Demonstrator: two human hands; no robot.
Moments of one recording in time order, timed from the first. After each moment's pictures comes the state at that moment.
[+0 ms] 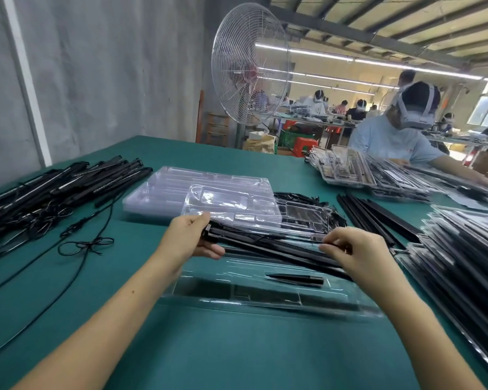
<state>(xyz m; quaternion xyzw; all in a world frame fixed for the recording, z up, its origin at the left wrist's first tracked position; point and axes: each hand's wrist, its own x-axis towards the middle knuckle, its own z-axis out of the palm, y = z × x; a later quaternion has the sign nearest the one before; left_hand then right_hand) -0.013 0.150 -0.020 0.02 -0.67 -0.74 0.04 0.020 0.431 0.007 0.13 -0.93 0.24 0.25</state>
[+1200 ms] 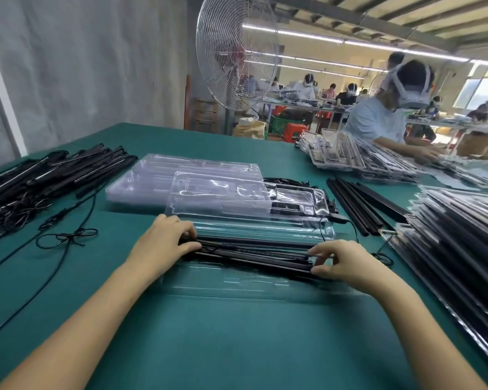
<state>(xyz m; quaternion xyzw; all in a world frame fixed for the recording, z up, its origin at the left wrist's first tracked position) -0.024 0.122 -0.057 -0.10 -0.96 -0.20 0.14 0.002 0.457 -0.026 0.09 -0.98 0.15 -0.01</state>
